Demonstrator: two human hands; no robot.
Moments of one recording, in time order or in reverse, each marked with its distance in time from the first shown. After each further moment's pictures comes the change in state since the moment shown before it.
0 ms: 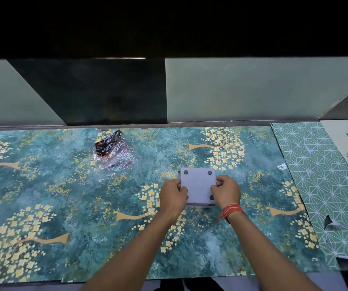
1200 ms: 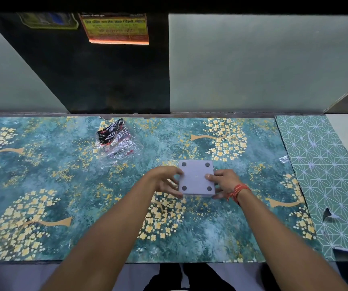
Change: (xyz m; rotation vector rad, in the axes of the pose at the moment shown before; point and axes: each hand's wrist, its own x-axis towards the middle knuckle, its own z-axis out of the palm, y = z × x) left_hand 0.041 0.017 -0.047 -0.411 -0.629 -0.741; right_hand 0.023 0.011 -0.015 0.270 -0.533 0.185
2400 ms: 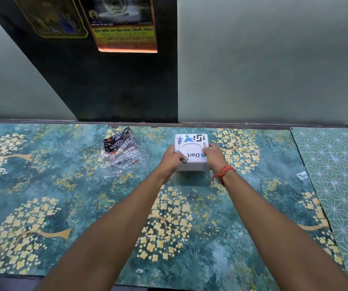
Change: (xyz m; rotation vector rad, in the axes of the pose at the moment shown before) left_hand 0.044 0.051 -0.008 -0.062 0.330 0.707; right_hand 0.087 -0.086 0.043 0.070 0.170 -0.303
